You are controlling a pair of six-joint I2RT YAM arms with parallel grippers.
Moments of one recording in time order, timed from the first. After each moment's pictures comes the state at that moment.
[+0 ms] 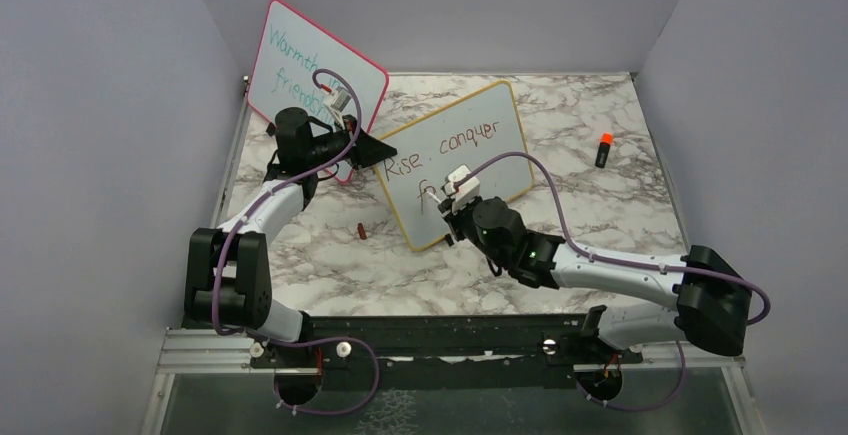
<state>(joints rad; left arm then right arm) -0.10 1.47 0.87 0.46 1.02 -0.50 1.06 1.27 0.70 0.30 0.43 -0.02</state>
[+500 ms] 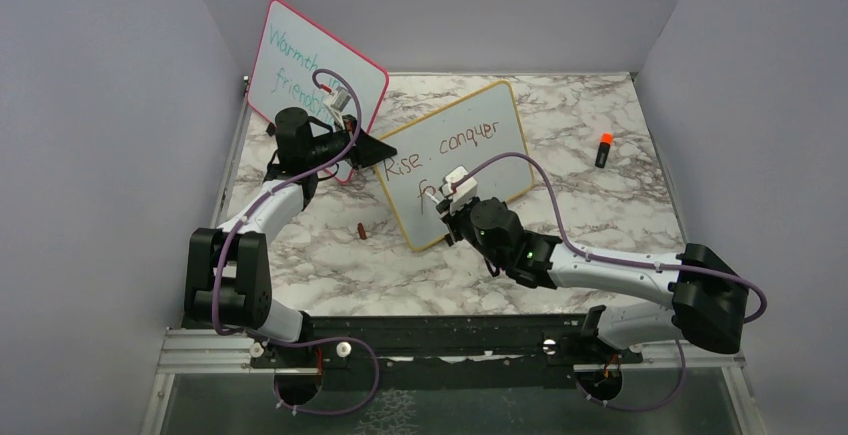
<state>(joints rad) -0.10 1.47 0.87 0.46 1.02 -0.50 1.06 1.30 0.70 0.32 0.43 -0.03</state>
